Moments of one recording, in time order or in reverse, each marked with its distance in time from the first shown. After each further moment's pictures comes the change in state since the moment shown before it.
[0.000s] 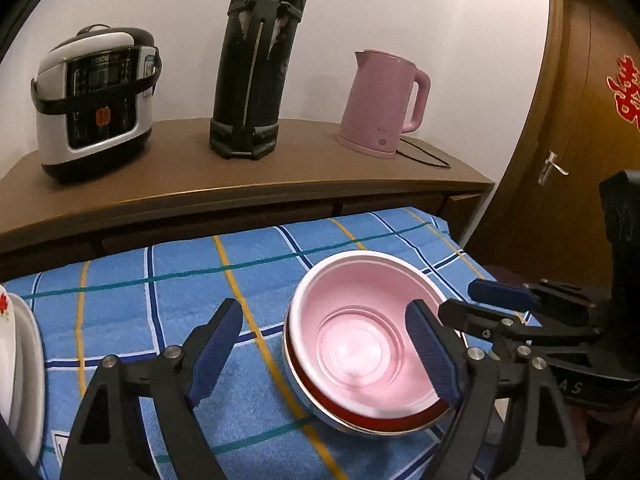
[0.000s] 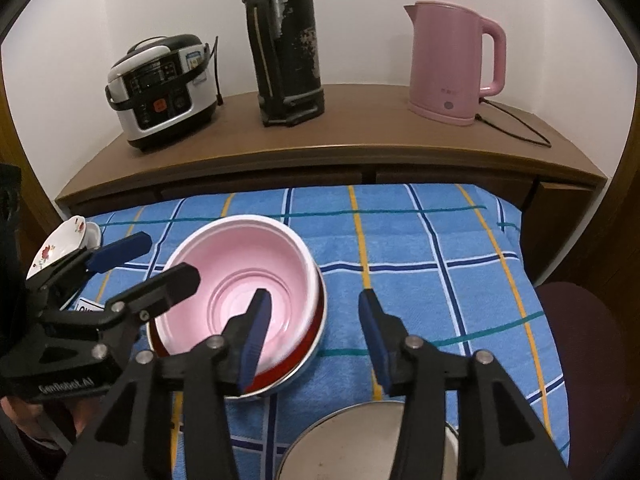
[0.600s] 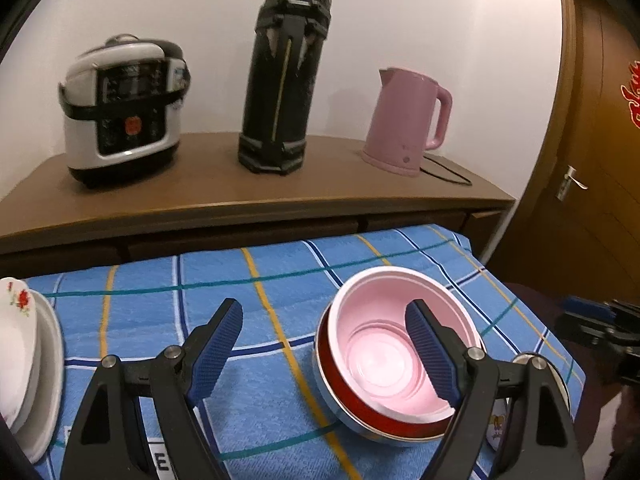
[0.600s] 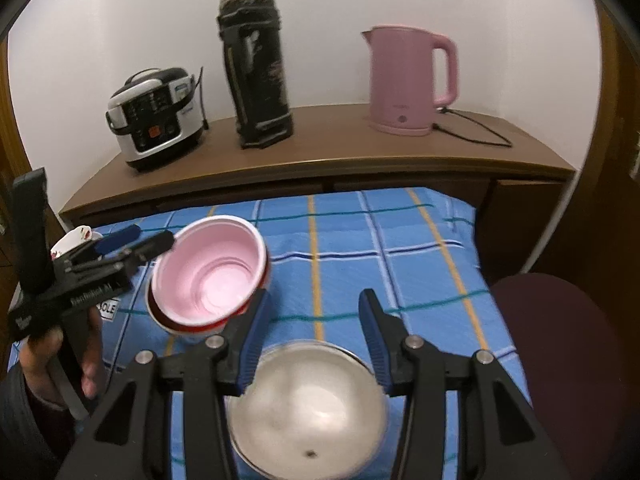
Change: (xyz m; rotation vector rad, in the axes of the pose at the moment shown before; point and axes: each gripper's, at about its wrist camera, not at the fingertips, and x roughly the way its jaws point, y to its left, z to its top) left arm -0.010 0.005 -0.004 -0.026 -0.072 0.105; right arm -0.070 -0.047 -0.031 0.045 -0.082 -0.050
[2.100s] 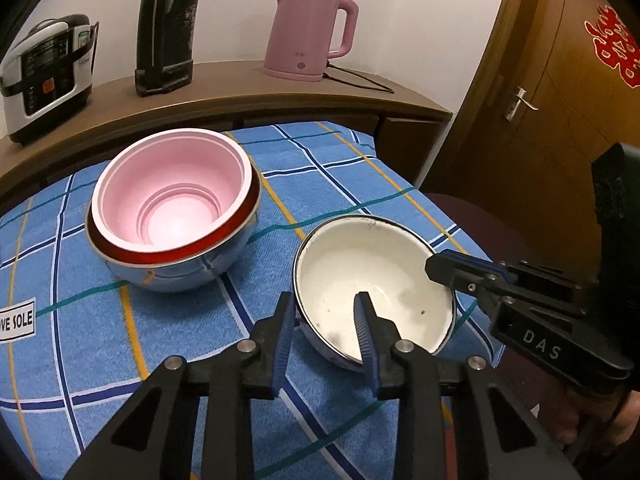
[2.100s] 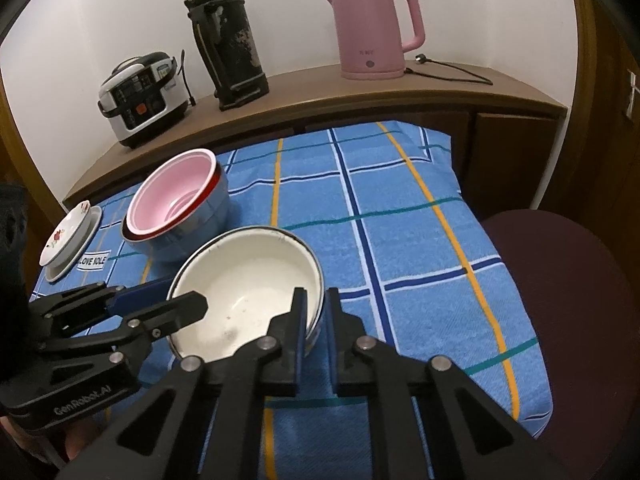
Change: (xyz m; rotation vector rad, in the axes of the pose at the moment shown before) left arm -0.013 -0.134 -0.066 0.072 0.267 -0.144; right arm 0.001 -0.043 -0.061 0.067 0.079 0.069
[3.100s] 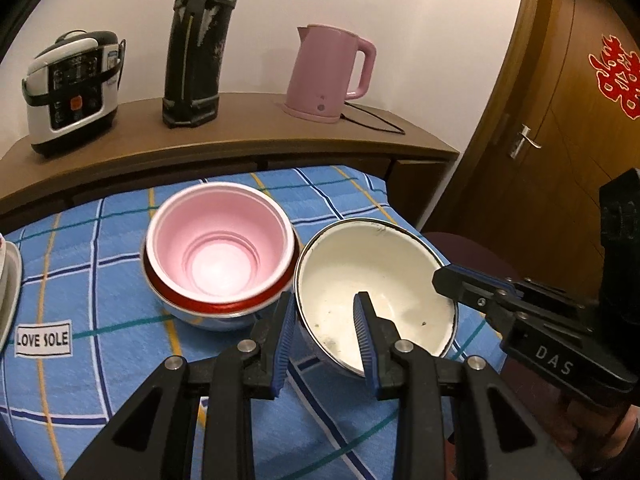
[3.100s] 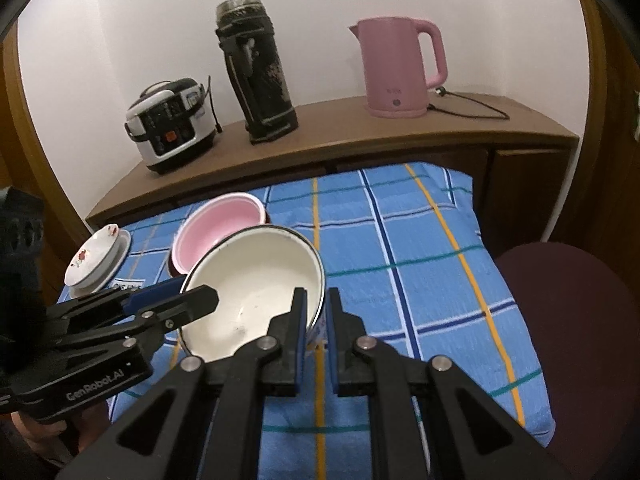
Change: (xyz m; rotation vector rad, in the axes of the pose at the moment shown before) left arm -0.036 0.019 0.019 -0.048 -0.108 0.017; right arm -0.024 0.031 0.029 -0.033 -0.090 0.060
